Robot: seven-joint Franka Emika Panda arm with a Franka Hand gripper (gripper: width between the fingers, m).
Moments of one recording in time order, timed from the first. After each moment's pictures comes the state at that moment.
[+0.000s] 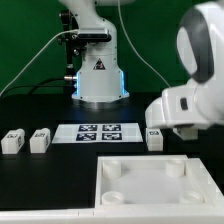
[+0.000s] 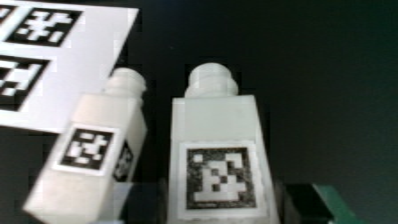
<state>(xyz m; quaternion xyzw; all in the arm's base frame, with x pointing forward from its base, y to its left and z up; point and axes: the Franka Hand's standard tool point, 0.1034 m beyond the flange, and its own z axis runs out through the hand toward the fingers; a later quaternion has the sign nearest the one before) 0.423 0.172 0.064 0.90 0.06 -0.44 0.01</state>
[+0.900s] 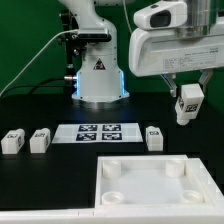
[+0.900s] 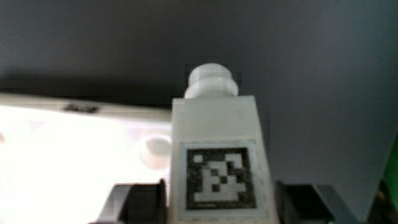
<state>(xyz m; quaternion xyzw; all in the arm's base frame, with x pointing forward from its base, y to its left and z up) 0.480 0.149 0.138 1.00 0.06 0.03 -0.04</state>
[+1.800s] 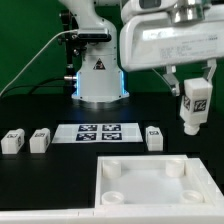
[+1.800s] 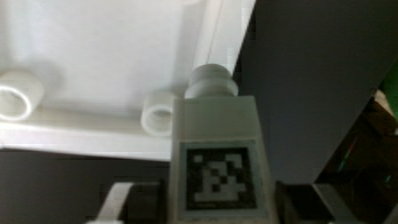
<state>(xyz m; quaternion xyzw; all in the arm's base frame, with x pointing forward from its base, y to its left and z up) 0.556 0.136 0.163 0.98 0.10 0.16 -0.05</state>
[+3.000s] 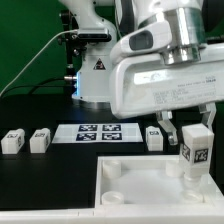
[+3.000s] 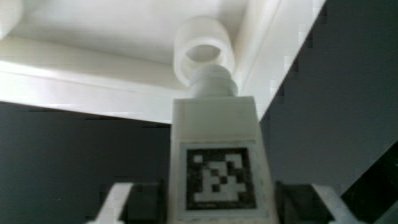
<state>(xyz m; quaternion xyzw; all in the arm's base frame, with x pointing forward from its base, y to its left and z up) 0.623 0.116 0.107 0.97 0.12 0.20 -0.05</state>
